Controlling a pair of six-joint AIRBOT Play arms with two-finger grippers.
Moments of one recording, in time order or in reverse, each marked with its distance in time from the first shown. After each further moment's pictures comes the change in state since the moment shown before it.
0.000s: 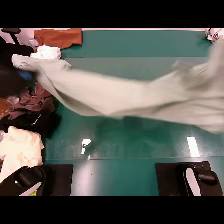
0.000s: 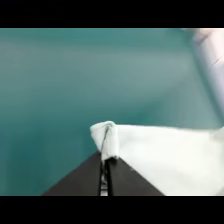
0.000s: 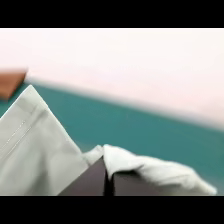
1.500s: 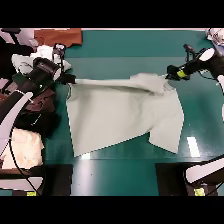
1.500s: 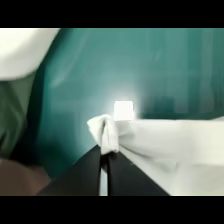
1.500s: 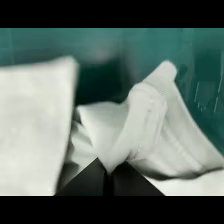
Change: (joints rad) left arm 0.323 -0.888 -0.054 0.364 0.106 0.160; right arm 0.077 -1.363 0.387 -0.068 0.192 0.343
